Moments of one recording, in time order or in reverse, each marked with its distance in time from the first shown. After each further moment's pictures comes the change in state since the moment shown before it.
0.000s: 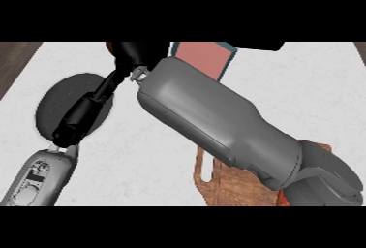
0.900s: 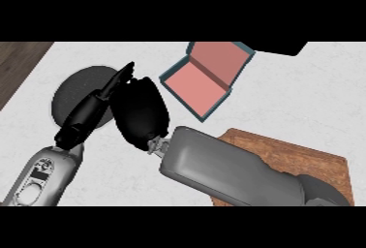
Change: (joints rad) left arm -0.030 -0.005 -0.034 -0.031 0.013 -0.012 0.004; right arm 0.366 -0.002 0.169 -0.401 0.105 0.398 -0.255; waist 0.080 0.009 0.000
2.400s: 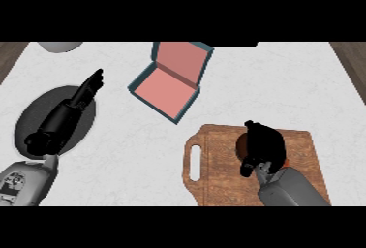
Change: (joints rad) left arm 0.117 0.110 0.037 -0.031 0.070 0.090 0.020; right arm 0.769 -0.256 -0.303 -0.305 0.044 0.229 0.356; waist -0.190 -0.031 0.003
